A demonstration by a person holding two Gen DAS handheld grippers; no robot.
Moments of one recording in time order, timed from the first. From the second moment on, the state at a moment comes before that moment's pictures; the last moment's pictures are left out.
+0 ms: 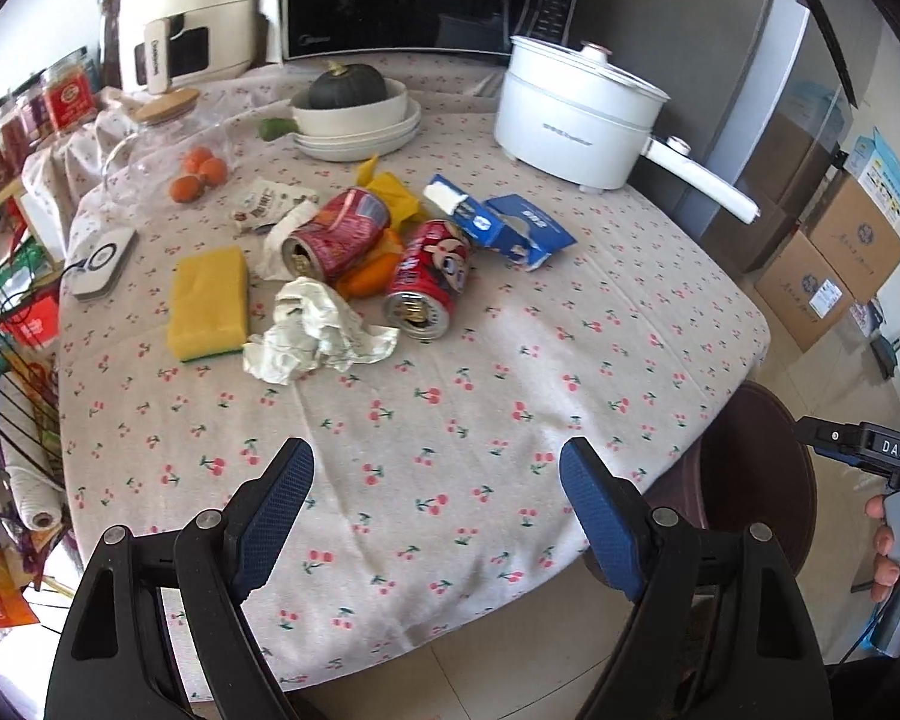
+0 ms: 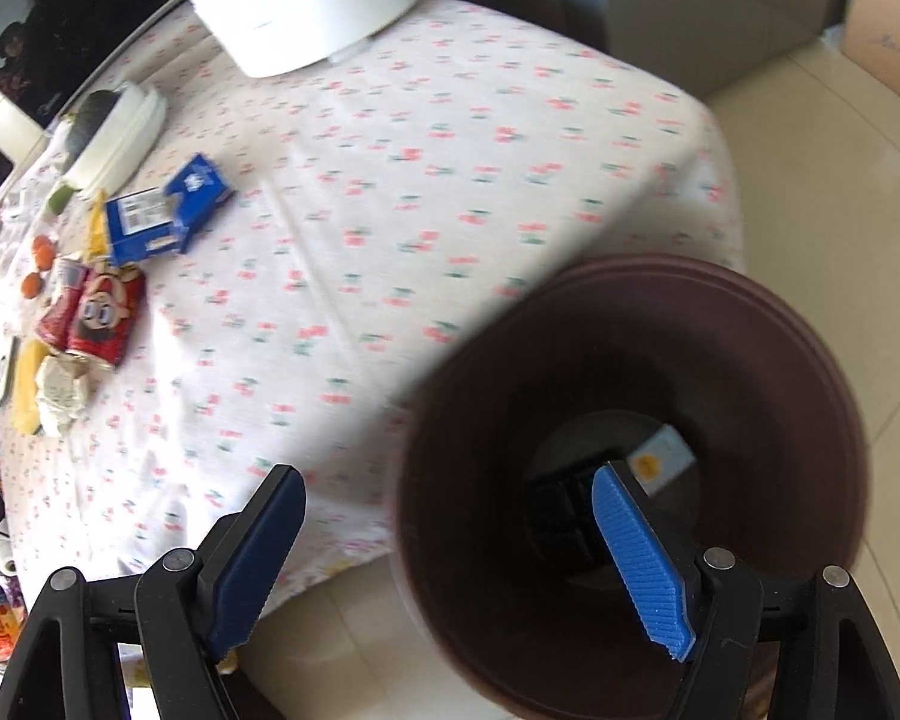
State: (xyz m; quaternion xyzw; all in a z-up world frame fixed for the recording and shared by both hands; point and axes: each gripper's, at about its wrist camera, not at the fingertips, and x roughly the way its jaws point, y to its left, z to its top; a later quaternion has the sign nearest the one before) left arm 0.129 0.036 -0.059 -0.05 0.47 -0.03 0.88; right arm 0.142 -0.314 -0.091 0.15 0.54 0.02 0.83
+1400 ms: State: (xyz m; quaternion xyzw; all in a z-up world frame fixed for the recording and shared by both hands) left arm 0.228 0.127 -0.138 -0.24 0.54 0.09 0.80; right arm 0.199 -0.203 -0.116 0.07 0.56 0.06 0.83
